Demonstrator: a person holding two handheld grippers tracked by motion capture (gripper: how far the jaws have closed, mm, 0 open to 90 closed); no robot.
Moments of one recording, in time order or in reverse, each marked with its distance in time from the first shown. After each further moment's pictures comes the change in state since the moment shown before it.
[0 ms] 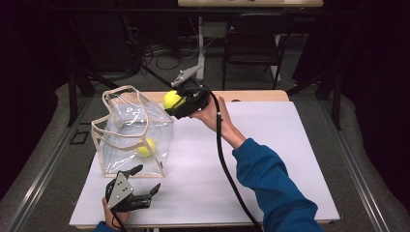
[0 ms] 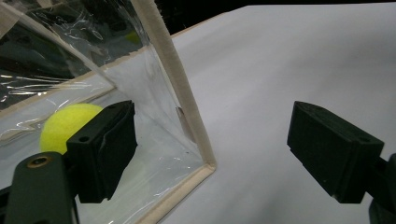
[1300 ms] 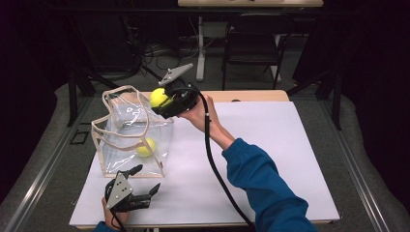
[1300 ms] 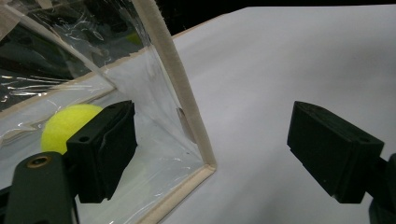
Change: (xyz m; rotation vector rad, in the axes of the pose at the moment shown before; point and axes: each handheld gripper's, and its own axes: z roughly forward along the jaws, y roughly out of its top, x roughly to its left) left arm 0.001 0.000 -0.001 -0.004 -0.002 -0.002; right arm 0.018 0.020 0.012 -0.081 0.007 -0.027
